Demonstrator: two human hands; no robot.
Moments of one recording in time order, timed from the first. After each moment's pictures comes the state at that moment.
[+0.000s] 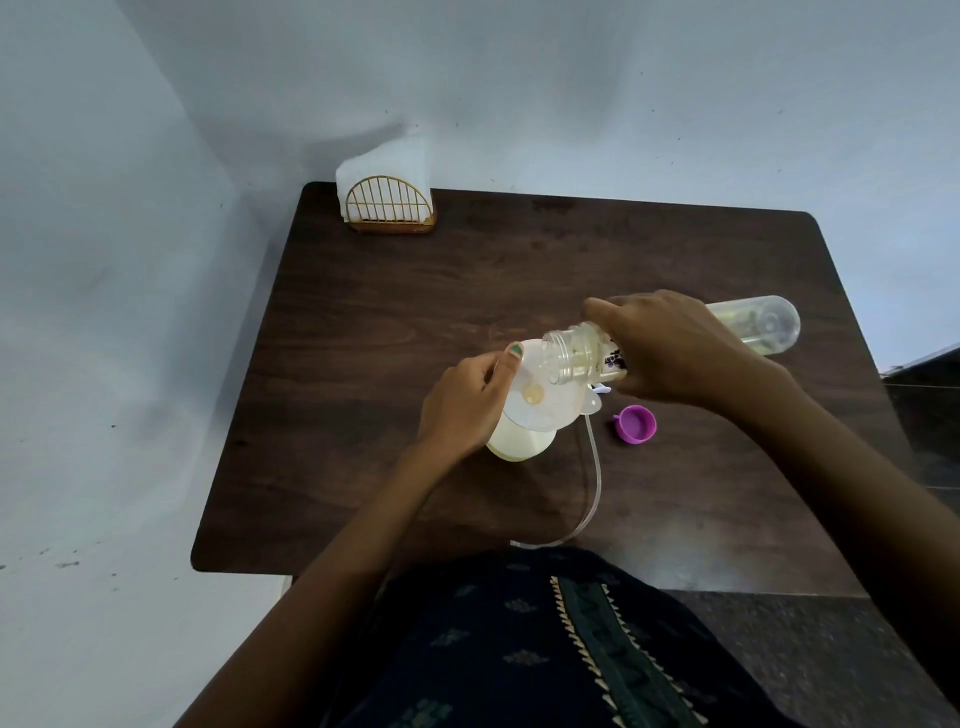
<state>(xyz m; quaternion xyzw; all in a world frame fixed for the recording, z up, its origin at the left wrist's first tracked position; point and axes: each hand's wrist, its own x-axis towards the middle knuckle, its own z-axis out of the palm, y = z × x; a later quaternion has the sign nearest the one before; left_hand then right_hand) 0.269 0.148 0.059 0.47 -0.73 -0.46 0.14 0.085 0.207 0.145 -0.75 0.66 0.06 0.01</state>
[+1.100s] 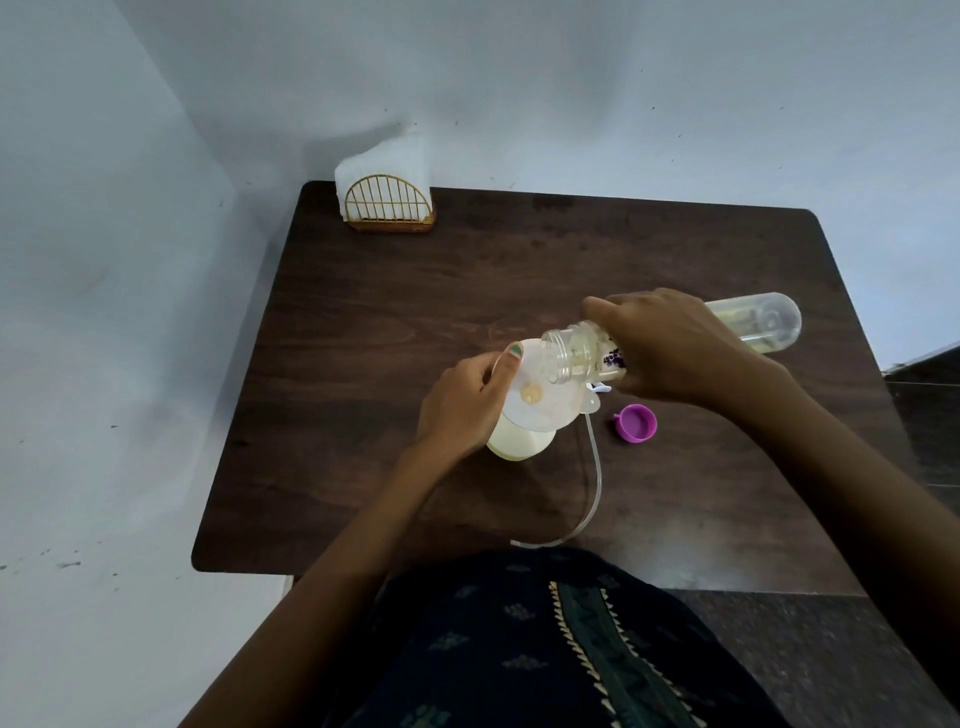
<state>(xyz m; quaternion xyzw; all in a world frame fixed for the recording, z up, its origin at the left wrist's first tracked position) 0.270 0.148 0.057 0.48 -0.73 -0.47 0.13 0.081 0.205 0.140 -0.75 0.66 0.06 0.00</state>
